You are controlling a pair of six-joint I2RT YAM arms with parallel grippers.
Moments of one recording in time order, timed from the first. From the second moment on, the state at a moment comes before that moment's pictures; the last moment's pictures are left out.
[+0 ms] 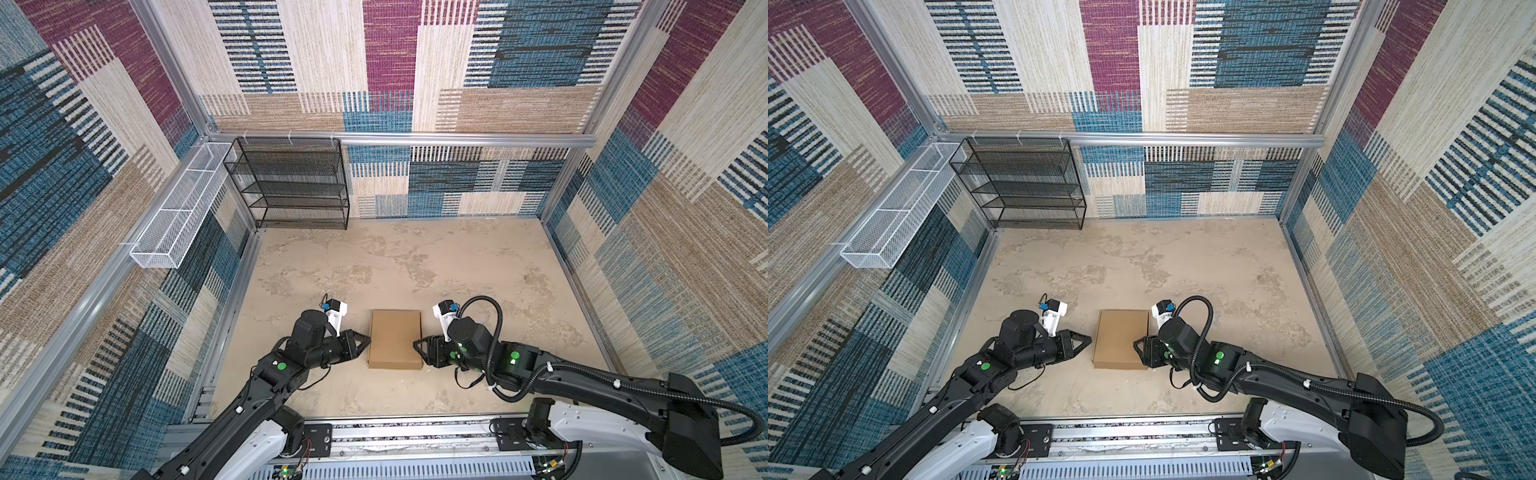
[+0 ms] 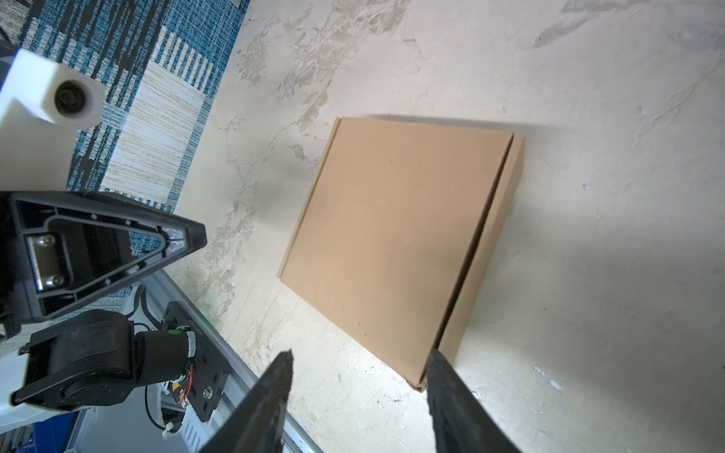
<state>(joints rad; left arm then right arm) -0.51 0.76 0.48 -0.37 0.41 -0.79 1.01 1.05 0.60 -0.20 0.06 0.79</state>
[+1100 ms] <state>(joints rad) -0.32 0.96 0.69 -0.41 0.22 -0.56 0.74 1.05 0.63 -0.11 0.12 0.65</state>
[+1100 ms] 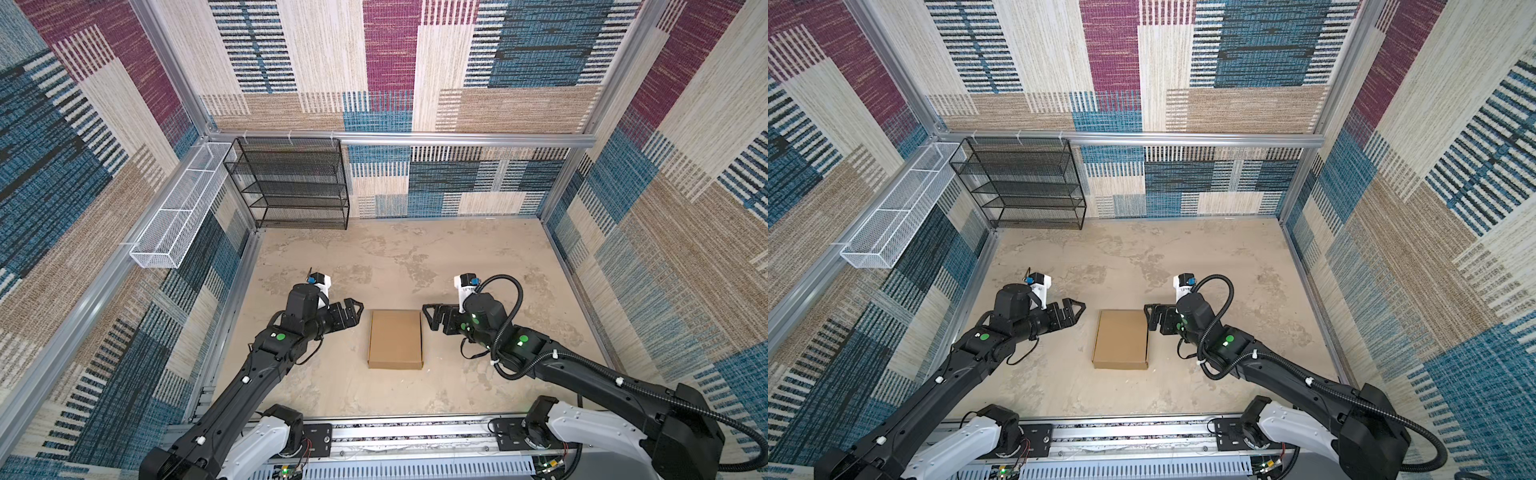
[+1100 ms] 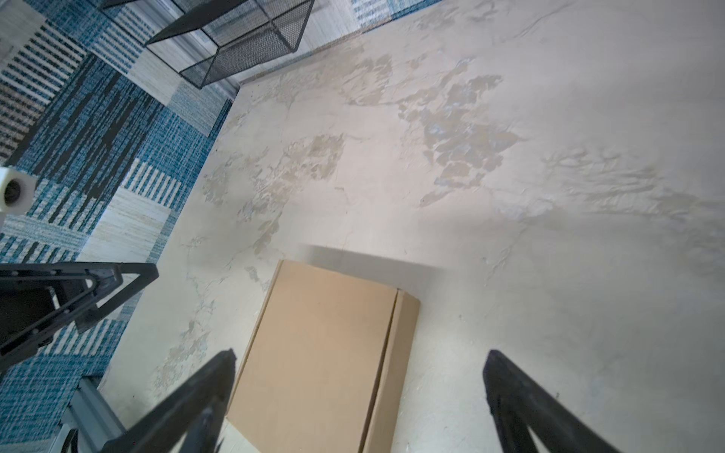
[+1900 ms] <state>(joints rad) -0.04 0.95 0.57 -0.27 -0.14 -0.45 0.49 0.98 0.58 -0.03 0.14 0.51</state>
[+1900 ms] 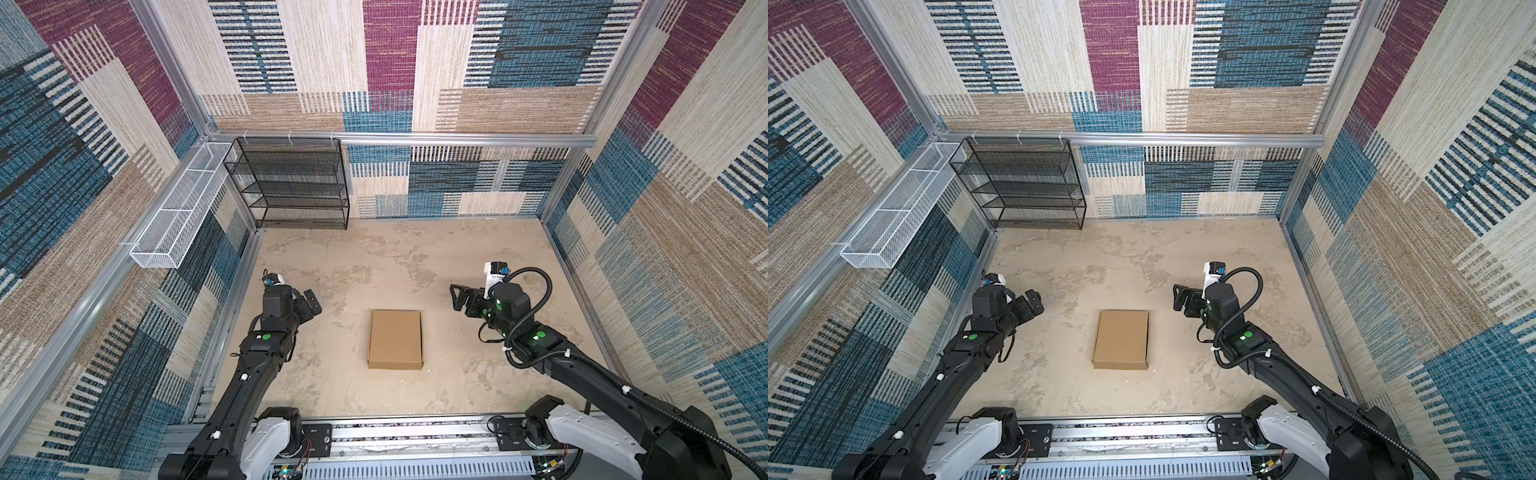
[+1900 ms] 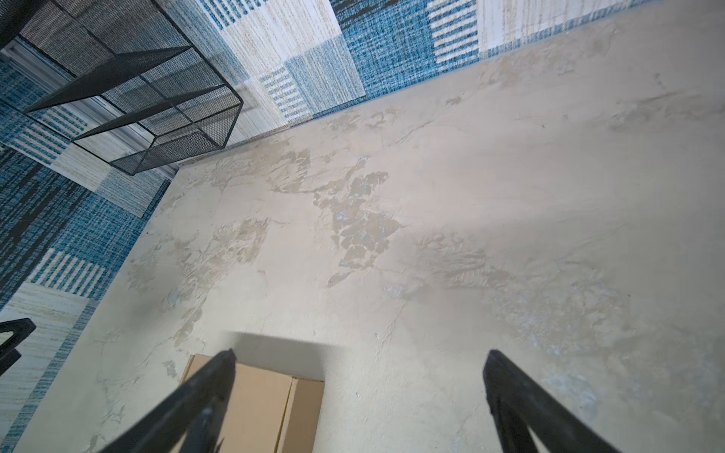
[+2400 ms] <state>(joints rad) 0.01 1.09 0.46 0.09 -0.21 -0.28 0.42 0.95 0.53 0.04 0.23 0.43</state>
